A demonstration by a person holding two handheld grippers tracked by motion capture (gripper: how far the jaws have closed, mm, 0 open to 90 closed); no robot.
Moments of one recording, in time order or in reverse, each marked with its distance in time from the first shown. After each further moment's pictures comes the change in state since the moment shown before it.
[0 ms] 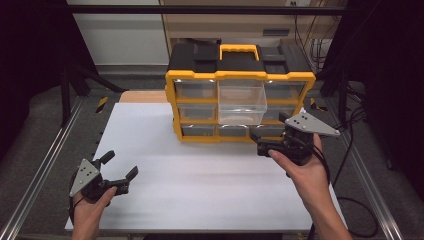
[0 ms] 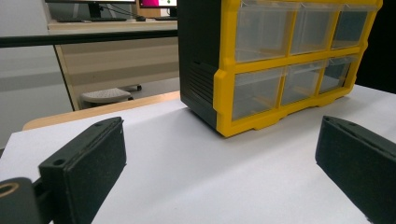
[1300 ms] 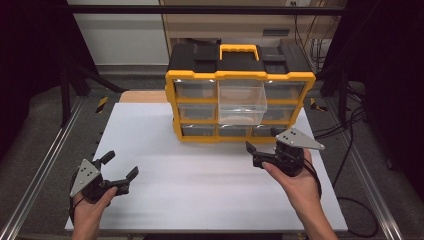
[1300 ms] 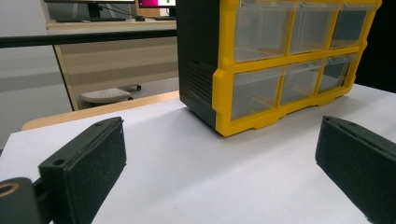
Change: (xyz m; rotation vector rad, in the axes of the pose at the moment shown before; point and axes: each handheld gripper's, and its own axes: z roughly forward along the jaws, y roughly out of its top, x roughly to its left) left arm -0.001 0.000 0.000 0.002 -0.001 -0.001; right arm 0.007 -0.043 0.010 0.070 -0.003 -0.015
